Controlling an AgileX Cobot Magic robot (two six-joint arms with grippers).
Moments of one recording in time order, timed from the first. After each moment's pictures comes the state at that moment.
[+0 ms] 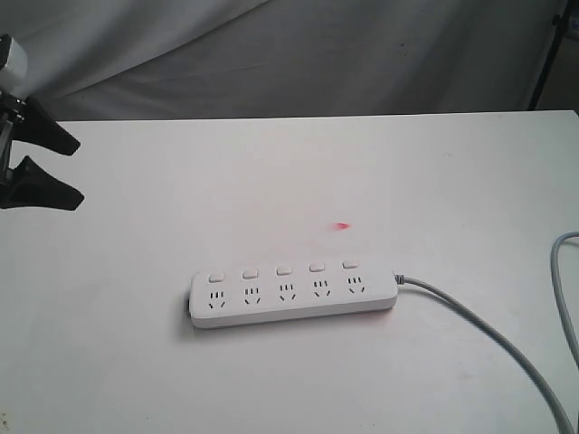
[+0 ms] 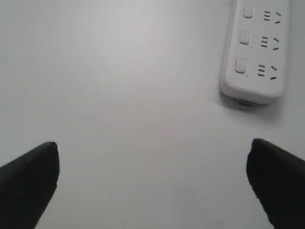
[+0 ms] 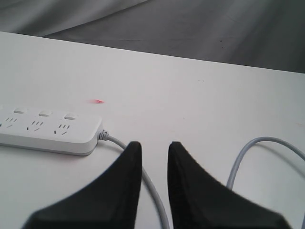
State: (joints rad) left arm 0.22 1.91 -1.40 -0.78 1.22 1.72; right arm -0.05 0.00 0.00 -0.04 0.34 -0.02
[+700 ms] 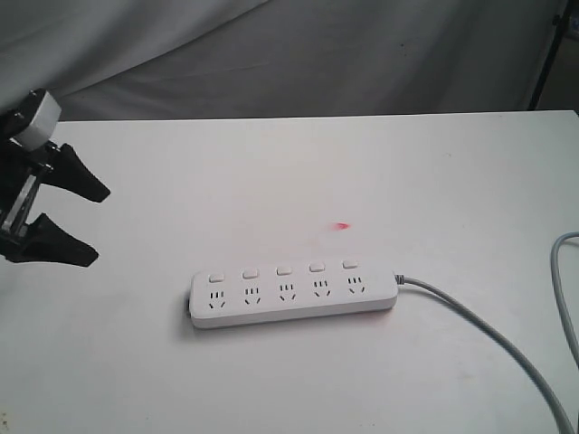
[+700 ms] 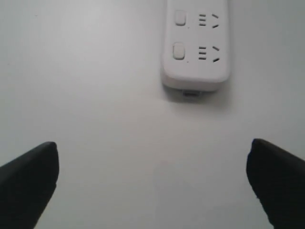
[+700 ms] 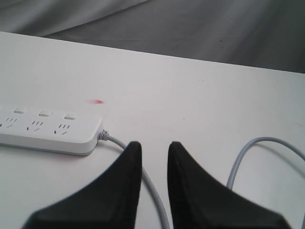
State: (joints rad) left arm 0.15 1.91 -1.24 -0.79 1.21 1.91; right arm -0.05 0.00 0.00 -0.04 0.34 -0.02
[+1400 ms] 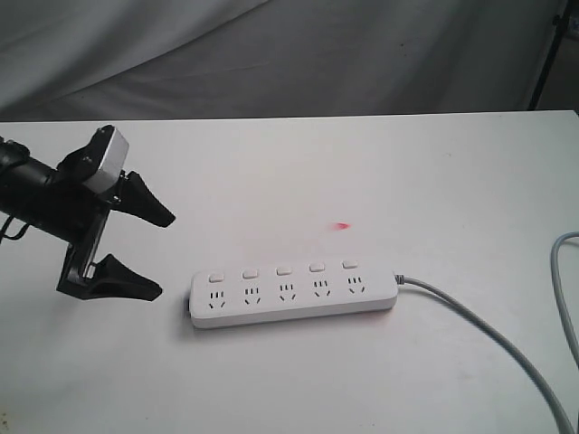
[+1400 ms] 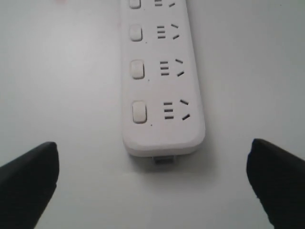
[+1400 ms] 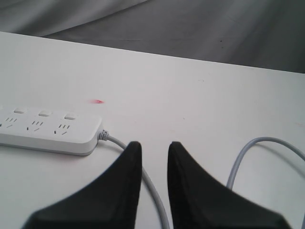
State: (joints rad) left arm -0.01 1.91 -1.08 -0.96 1.07 2.09; right arm -0.05 0.00 0.00 -0.04 0.34 -0.02
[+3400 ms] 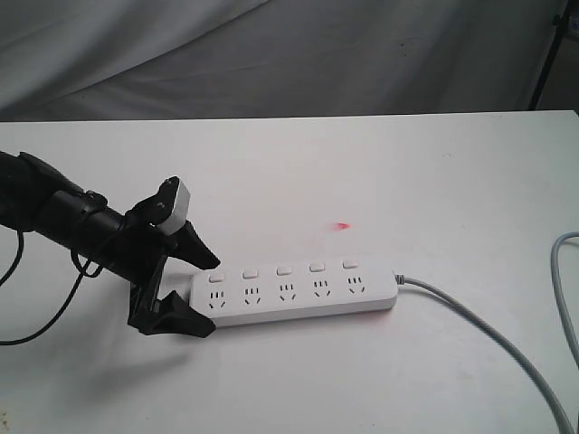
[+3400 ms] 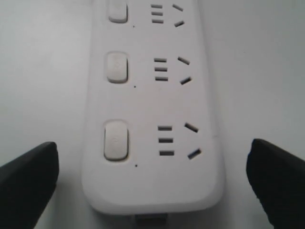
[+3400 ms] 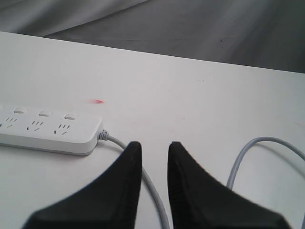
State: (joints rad) left arm -0.14 2.11 -1.08 -1.09 0.96 2.09; right arm -0.05 0.00 0.00 -0.04 0.34 -0.02
